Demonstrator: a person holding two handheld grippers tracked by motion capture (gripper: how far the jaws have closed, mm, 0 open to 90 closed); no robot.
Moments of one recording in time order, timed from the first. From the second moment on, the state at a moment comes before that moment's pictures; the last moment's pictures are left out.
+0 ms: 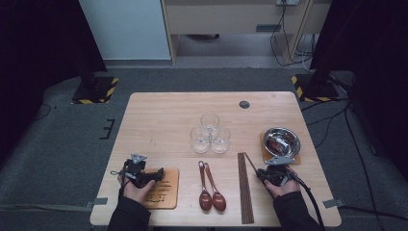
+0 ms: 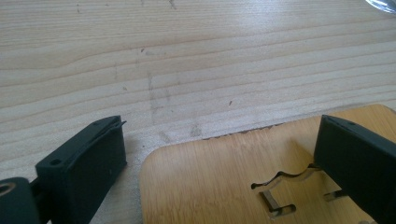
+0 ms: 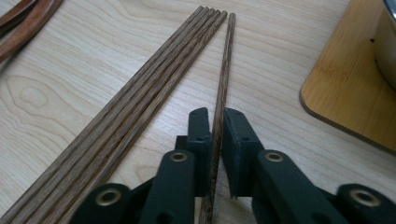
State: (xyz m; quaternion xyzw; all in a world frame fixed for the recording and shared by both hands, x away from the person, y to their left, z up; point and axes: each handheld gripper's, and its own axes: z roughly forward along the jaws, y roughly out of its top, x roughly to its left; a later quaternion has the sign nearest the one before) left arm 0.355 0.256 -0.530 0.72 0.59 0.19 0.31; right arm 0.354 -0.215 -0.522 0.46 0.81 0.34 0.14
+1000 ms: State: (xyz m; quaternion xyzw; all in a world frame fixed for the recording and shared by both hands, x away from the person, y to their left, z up) left arm 0.355 0.256 -0.530 0.72 0.59 0.19 0.31; right arm 0.317 -0.236 -0.521 0.46 0.80 0.35 0.16
